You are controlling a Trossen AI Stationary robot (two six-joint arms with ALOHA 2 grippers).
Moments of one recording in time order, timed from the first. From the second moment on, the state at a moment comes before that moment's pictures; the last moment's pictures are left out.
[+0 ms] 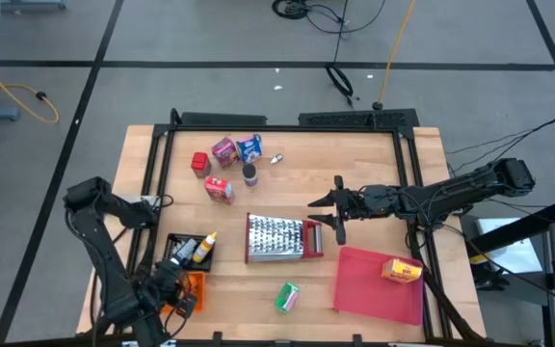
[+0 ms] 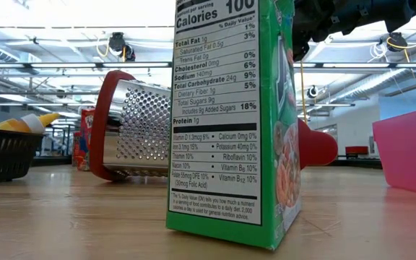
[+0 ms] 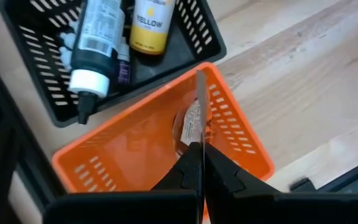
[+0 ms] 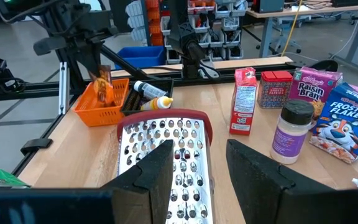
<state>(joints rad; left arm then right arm) -1.07 1.68 1.35 -1.35 -0.27 -2.21 0.15 1.14 0.64 0.38 0.13 0.13</state>
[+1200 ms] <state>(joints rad) -0.94 1.54 1.32 -1.31 -0.26 -1.90 0.15 1.14 0.64 0.36 0.13 0.12</state>
